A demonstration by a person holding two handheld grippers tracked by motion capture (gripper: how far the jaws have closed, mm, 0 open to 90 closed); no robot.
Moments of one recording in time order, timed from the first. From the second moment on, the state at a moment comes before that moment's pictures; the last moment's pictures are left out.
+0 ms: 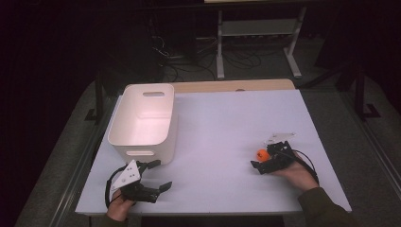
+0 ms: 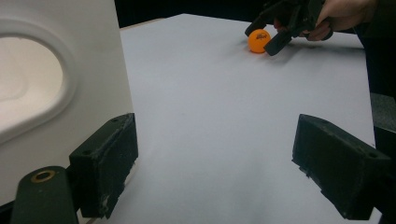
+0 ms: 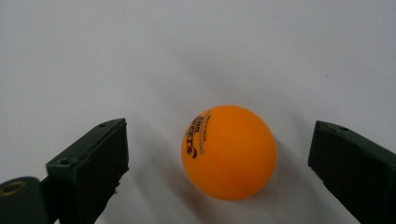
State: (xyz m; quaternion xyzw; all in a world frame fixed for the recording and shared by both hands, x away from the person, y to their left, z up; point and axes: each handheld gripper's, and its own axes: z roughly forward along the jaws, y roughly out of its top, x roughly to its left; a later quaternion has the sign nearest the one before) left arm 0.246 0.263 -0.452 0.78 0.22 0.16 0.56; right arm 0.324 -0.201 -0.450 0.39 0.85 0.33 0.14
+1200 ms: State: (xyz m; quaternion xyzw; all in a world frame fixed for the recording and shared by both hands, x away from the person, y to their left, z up) left arm 0.246 0.262 -0.452 0.78 0.22 0.16 0.56; right arm 0.323 -0.204 -0.449 0.39 0.85 0.33 0.14
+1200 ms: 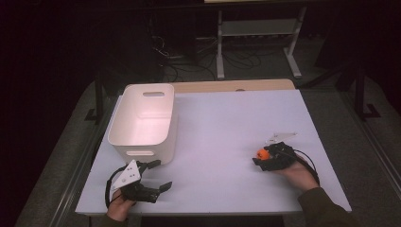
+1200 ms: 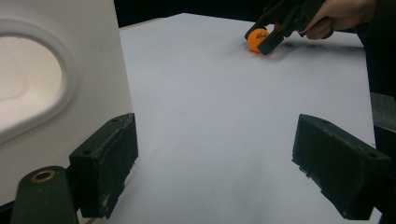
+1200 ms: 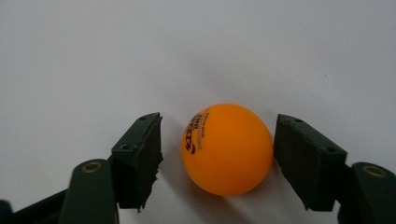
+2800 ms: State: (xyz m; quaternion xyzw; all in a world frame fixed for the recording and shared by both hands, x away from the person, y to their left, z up) left arm 0.246 0.262 -0.452 0.78 0.22 0.16 0.56; right arm 0.322 -0.204 -0.437 0.39 0.84 0.36 0.12
